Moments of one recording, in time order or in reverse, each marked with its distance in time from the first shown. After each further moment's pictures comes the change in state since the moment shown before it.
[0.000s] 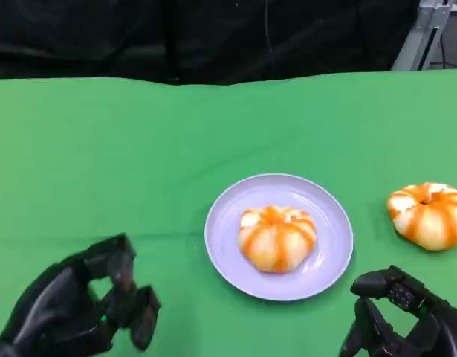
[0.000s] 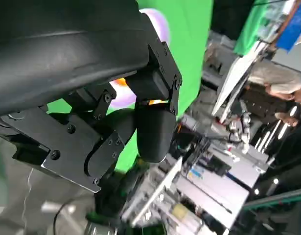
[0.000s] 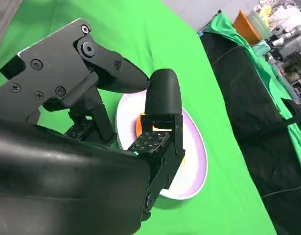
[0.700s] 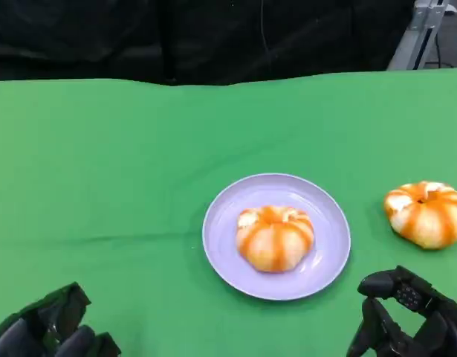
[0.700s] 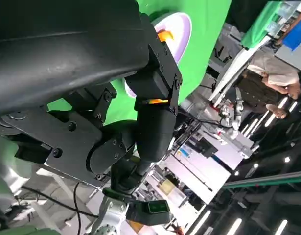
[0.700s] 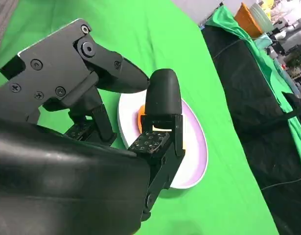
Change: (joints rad) left arm 0.042 0.015 0.096 0.286 0.015 -0.080 -0.337; right arm -0.009 -0.015 -0.028 0.009 0.002 0.015 0.009
